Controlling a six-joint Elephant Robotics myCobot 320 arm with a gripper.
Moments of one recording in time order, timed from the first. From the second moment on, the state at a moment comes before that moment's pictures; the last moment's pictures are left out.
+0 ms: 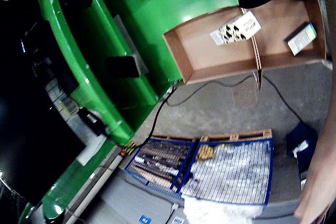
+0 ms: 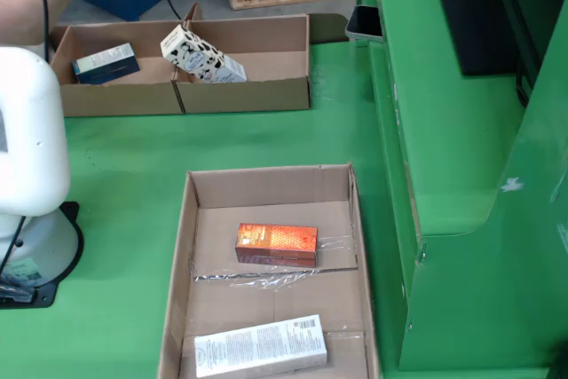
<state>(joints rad) 1.38 -0.50 0.11 -0.53 1.06 -0.01</state>
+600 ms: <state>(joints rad) 1.22 -0.73 0.38 -0.81 1.18 -0.04</state>
